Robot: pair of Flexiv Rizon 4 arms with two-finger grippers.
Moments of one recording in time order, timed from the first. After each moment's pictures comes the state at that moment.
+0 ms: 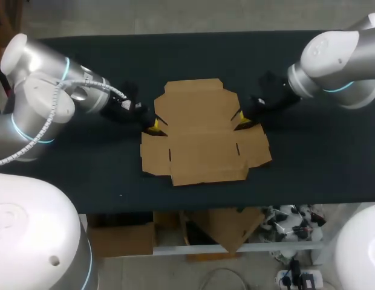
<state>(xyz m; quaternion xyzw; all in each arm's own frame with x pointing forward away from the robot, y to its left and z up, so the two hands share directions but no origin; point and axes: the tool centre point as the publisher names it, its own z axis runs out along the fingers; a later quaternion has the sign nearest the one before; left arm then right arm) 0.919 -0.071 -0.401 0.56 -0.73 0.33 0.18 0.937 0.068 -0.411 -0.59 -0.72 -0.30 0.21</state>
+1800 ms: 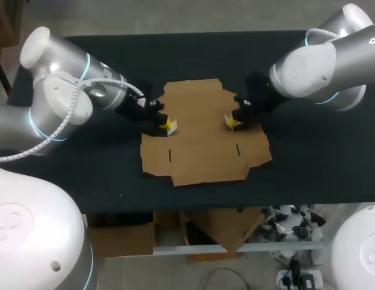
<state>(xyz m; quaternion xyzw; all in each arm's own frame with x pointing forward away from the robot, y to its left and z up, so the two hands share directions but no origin) 0.928 -0.102 -0.402 0.58 -0.74 0.31 0.16 0.927 0.093 -0.412 -0.62 -0.72 -0.25 0.17</state>
